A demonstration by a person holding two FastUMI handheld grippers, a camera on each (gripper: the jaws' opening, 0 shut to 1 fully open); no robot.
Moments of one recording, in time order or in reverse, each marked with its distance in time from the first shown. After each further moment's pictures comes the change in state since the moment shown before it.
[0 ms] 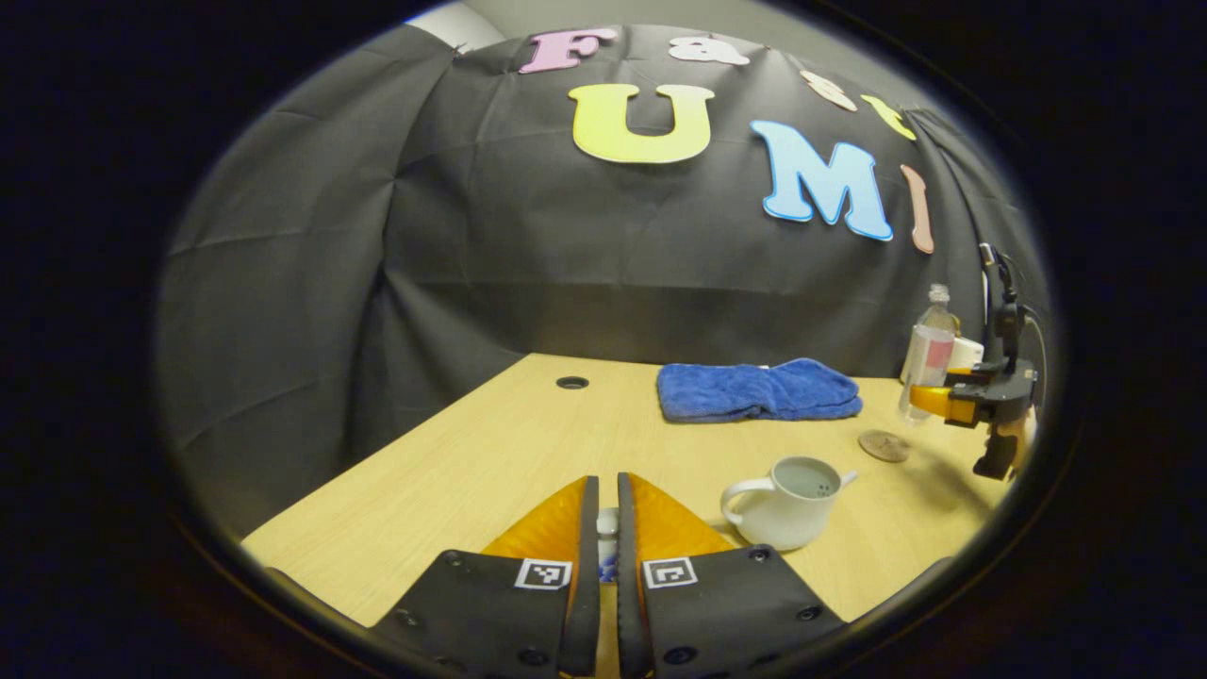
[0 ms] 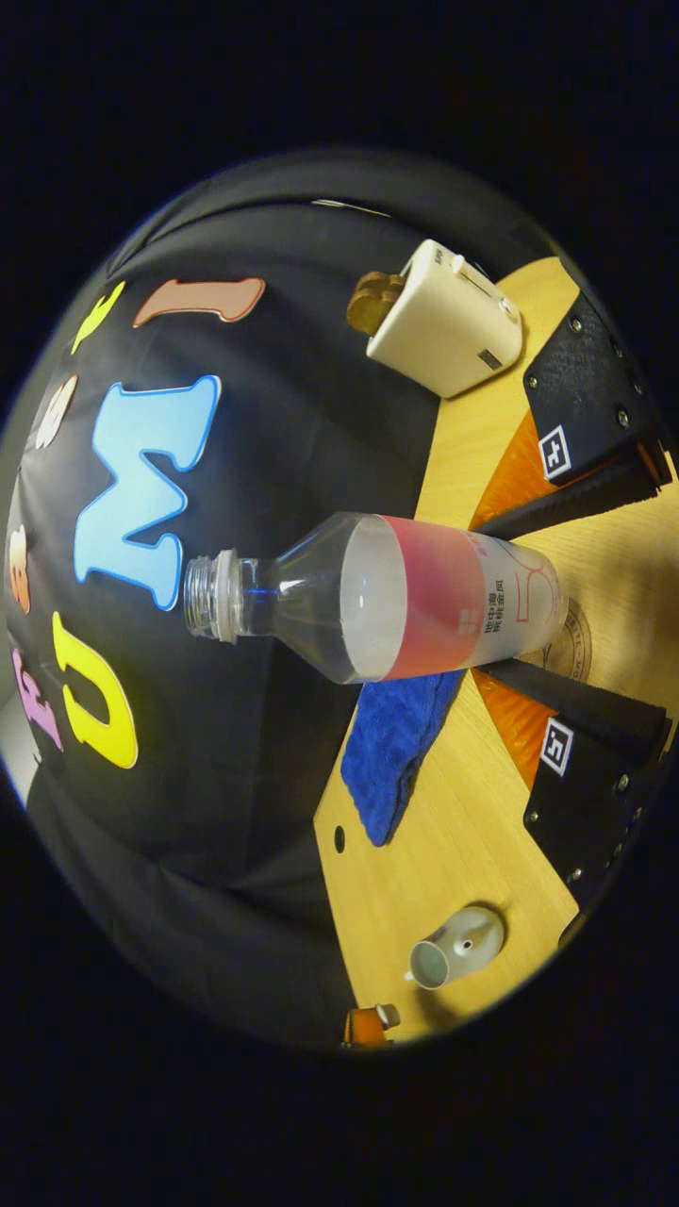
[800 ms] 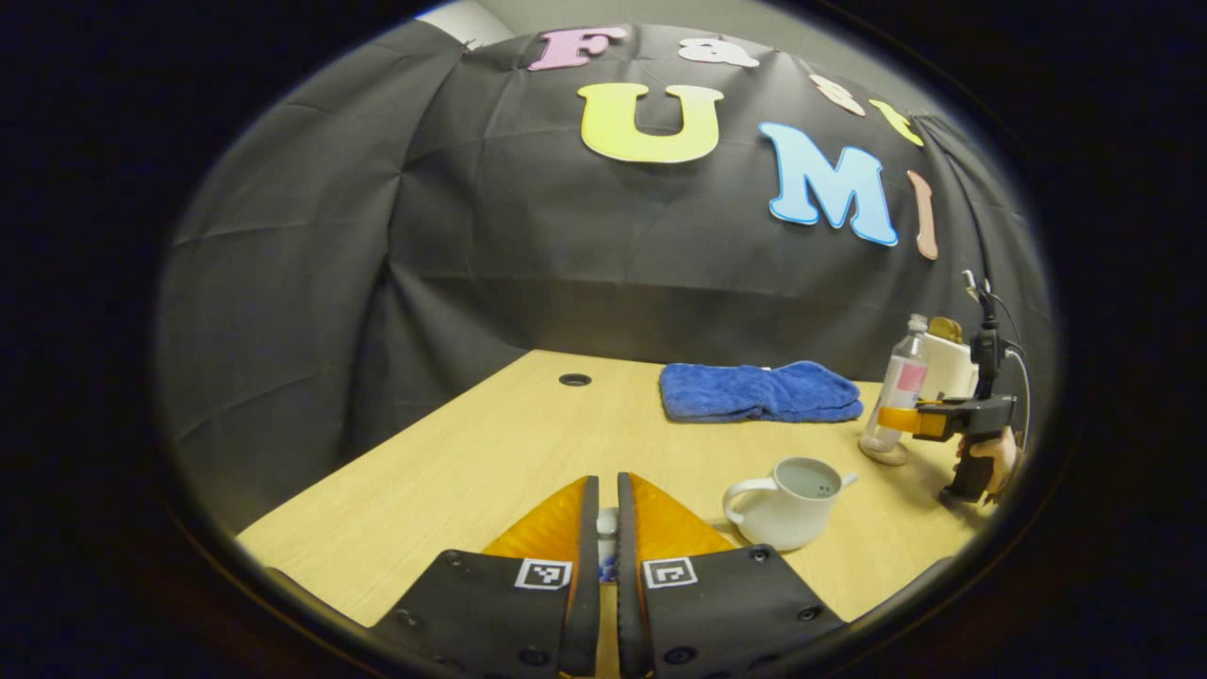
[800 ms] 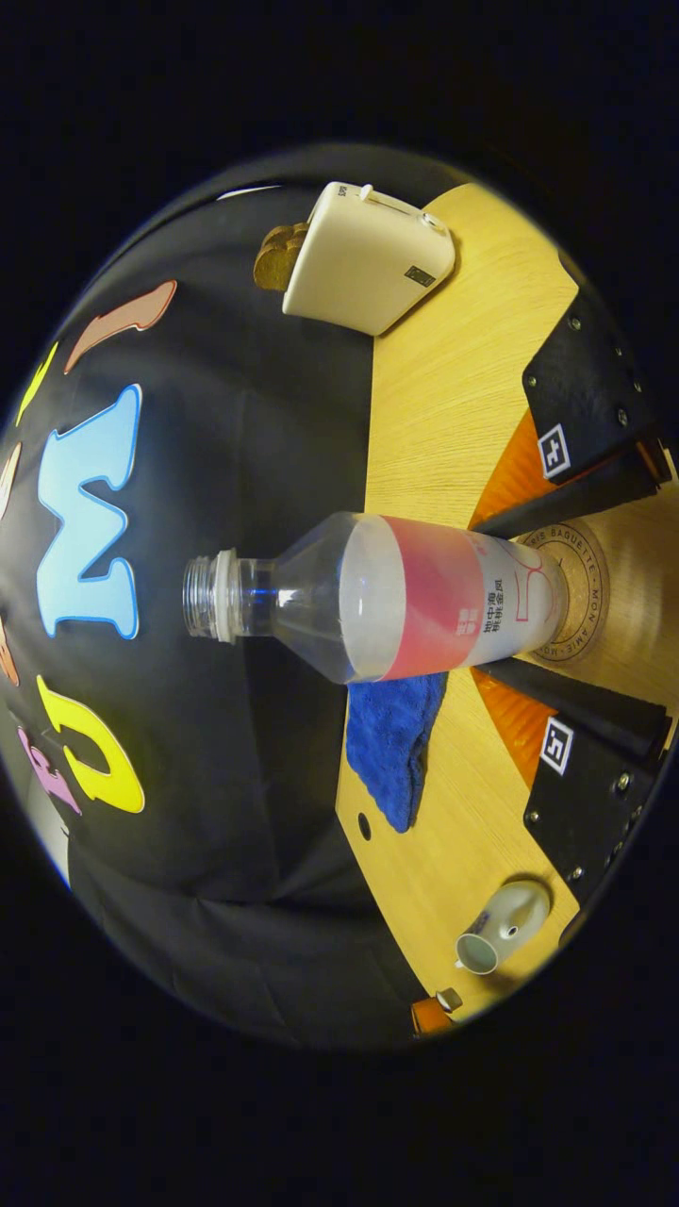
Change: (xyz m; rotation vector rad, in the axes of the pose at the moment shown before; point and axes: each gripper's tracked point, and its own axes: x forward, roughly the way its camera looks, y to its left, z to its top) left arm 0.000 0.006 -0.002 -0.026 0.002 0.005; right arm 0.028 0.022 -0.023 0.149 0.052 0.063
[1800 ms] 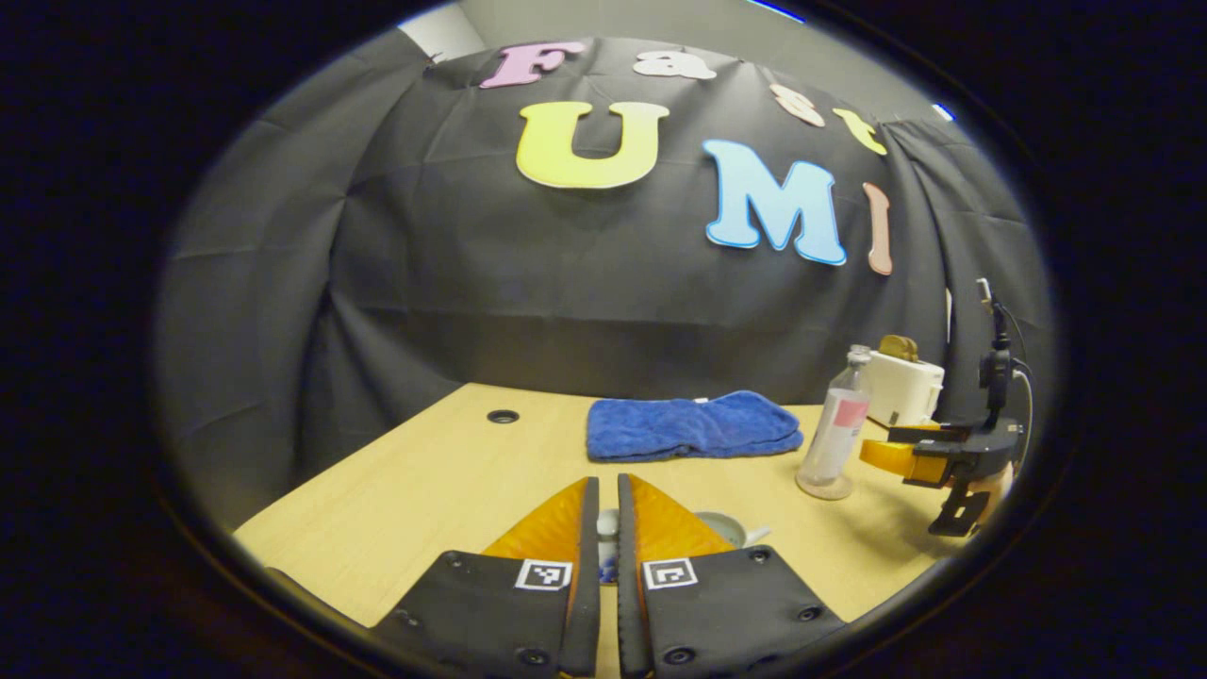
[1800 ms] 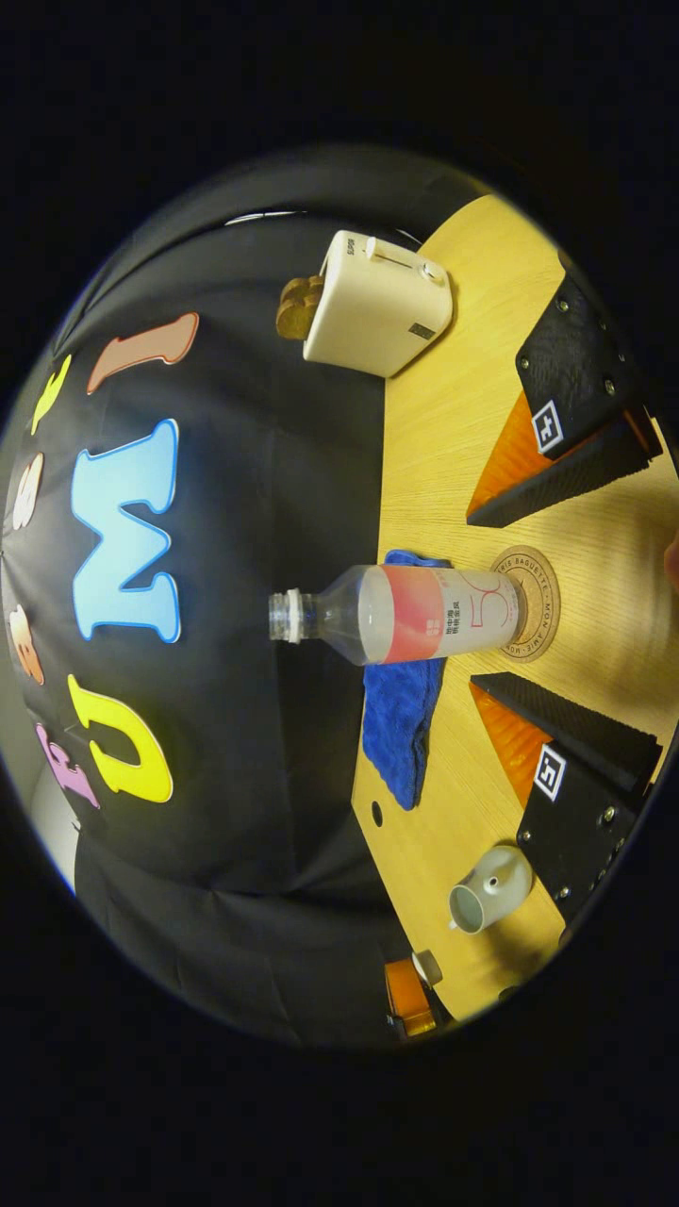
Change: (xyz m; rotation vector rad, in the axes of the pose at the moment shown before) left arm 0.012 -0.093 0.045 0.030 -0.082 -0.166; right arm -0.081 -0.008 0.012 0.003 -0.086 -0.030
